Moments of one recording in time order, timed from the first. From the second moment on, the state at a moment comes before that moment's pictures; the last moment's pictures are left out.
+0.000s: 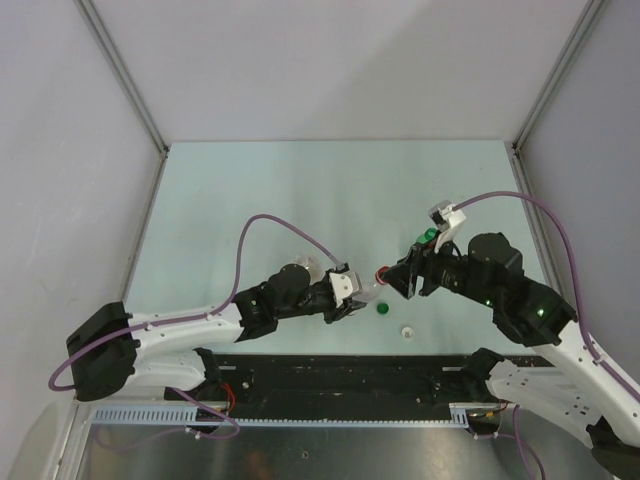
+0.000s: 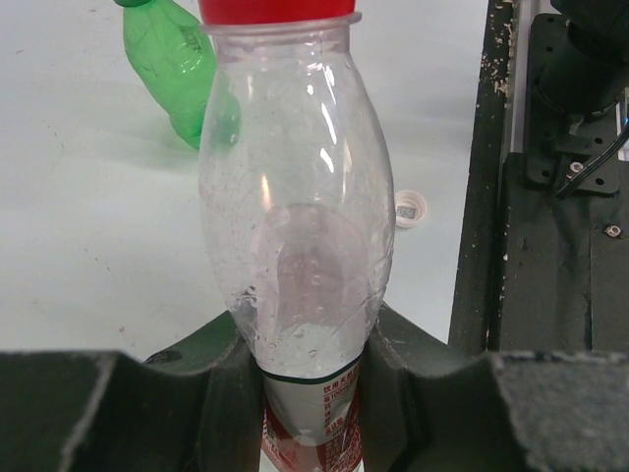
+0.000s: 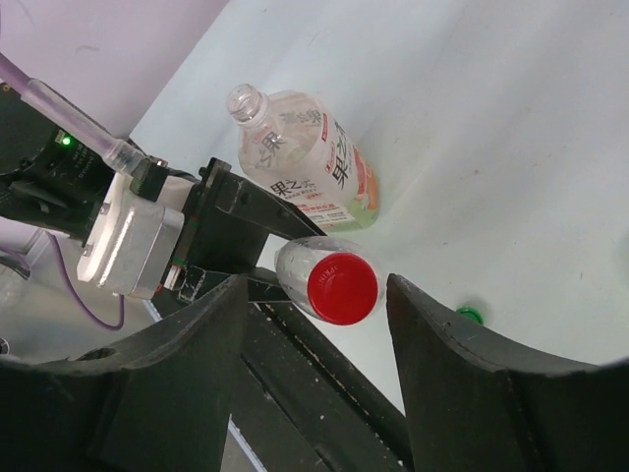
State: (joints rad) left arm -1.08 1.19 0.59 0.33 0.21 0.16; right arm 0.76 0.71 0.98 -0.57 -0.15 0.41
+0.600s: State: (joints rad) left arm -1.08 1.19 0.59 0.33 0.21 0.16; right arm 0.76 0.77 0.98 -0.62 -0.13 0.39
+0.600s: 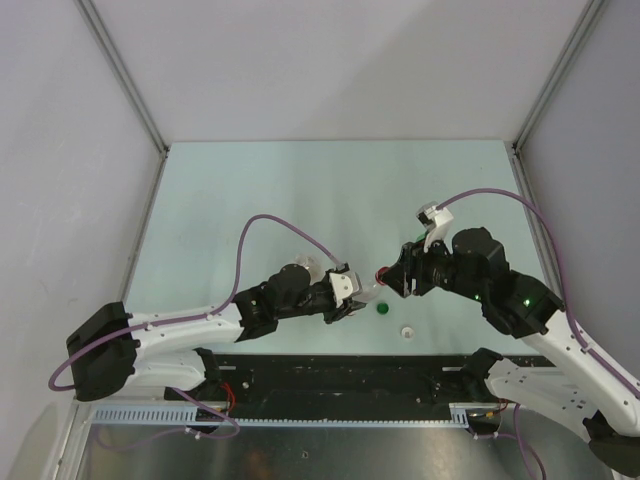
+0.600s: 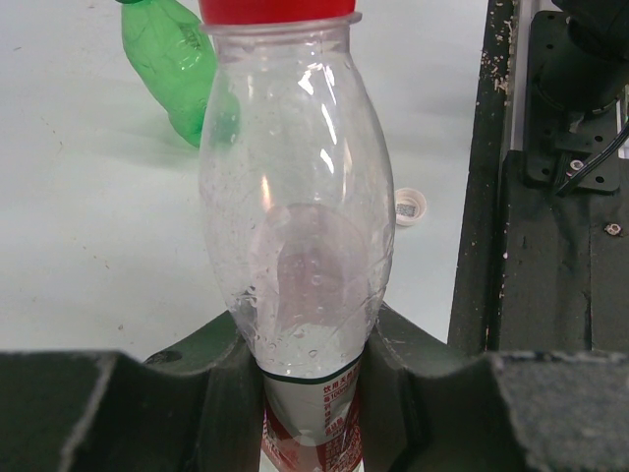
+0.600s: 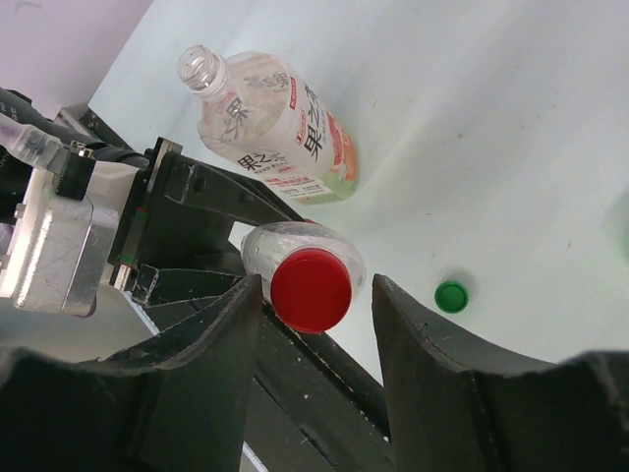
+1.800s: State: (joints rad) left arm -1.08 1.14 0.59 0.28 0.29 0.16; right arm 0.76 0.74 0.98 -0.62 -0.24 0.30
